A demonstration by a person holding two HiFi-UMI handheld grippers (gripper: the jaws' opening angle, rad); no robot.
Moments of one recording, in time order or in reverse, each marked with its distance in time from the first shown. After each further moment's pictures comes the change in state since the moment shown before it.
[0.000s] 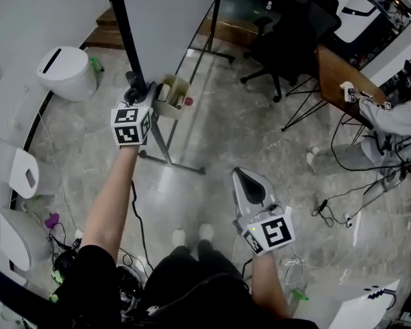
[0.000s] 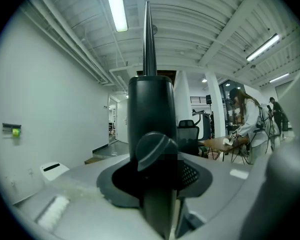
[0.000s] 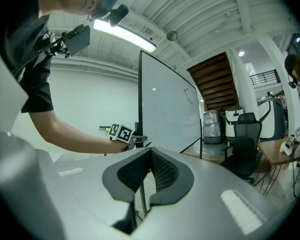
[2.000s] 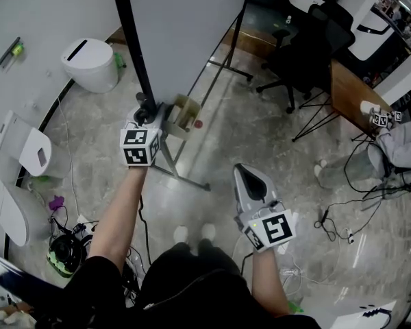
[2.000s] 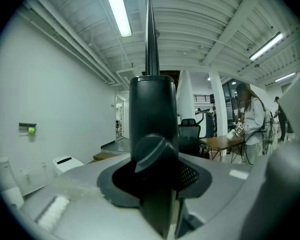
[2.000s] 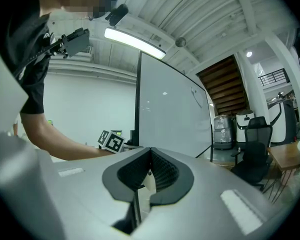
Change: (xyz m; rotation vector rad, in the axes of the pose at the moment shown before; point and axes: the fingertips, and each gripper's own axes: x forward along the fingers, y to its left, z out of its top) left arm -0.133 -0.022 -0.021 -0.024 0.032 0.069; right arm -0.035 0.052 0.016 -0.027 -0.057 0.113
